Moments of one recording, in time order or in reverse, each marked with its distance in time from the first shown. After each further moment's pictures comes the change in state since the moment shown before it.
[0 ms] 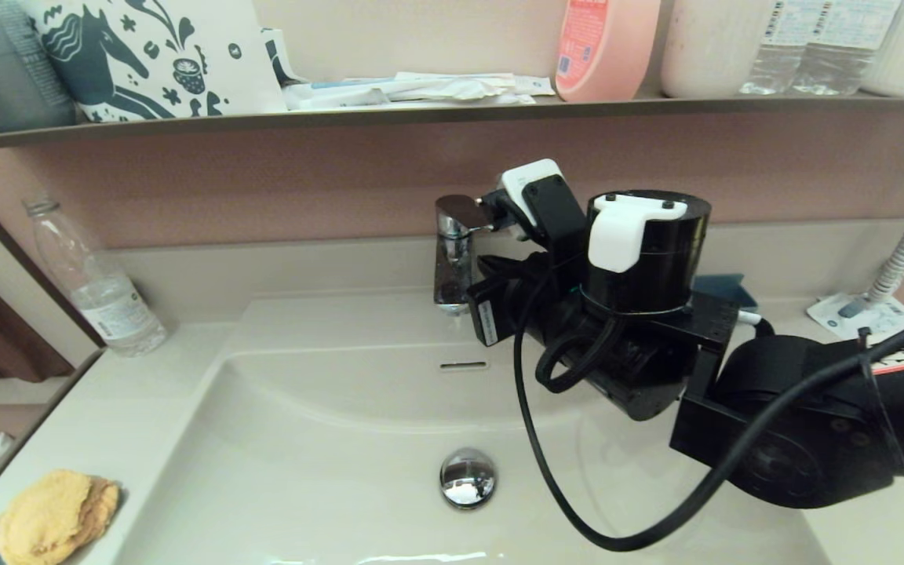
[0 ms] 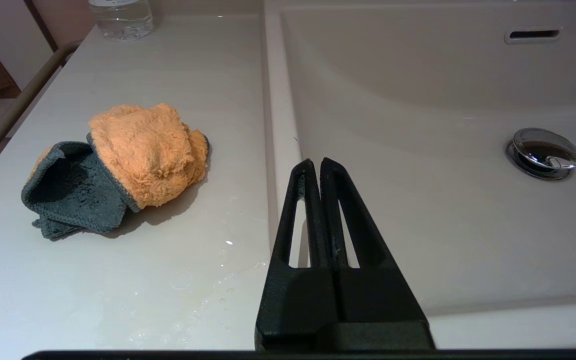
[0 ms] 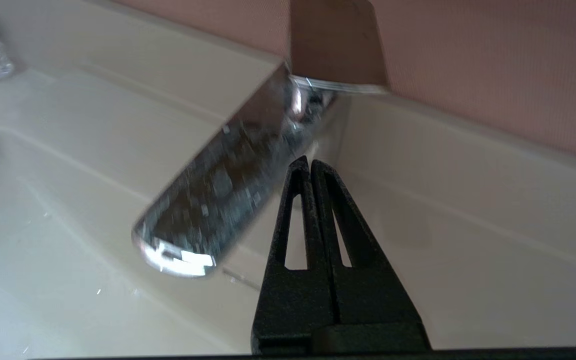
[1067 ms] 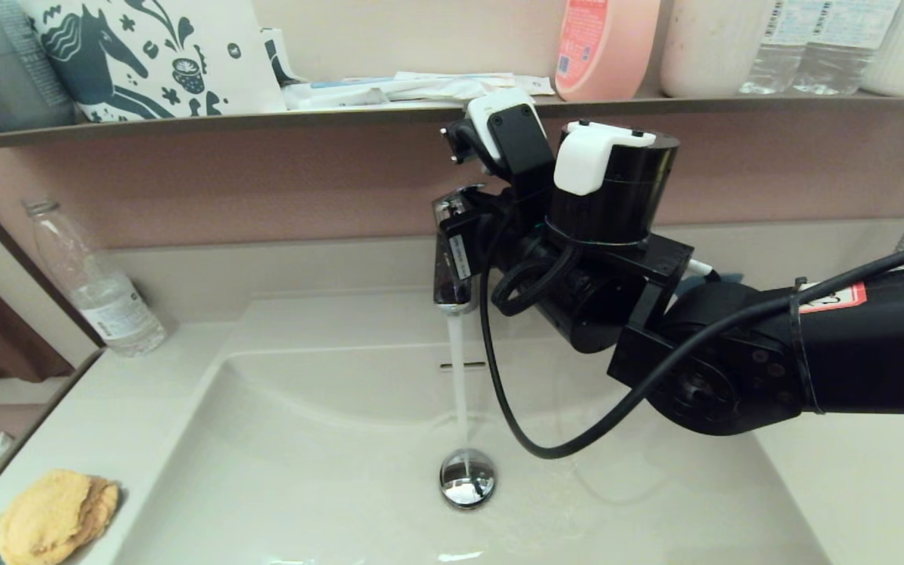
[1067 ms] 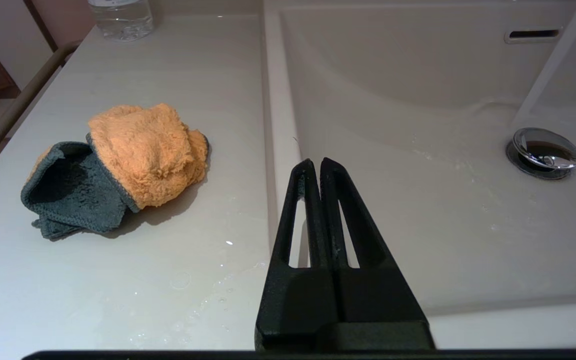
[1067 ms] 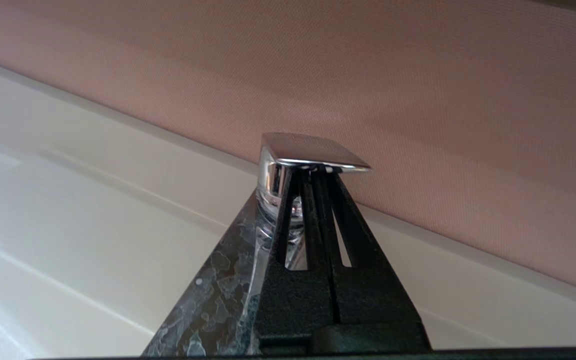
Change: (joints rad) left arm 0.000 0.000 0.000 0.000 0.000 0.000; right arm -0.004 0.088 -0.253 0.000 -0.053 -0.118
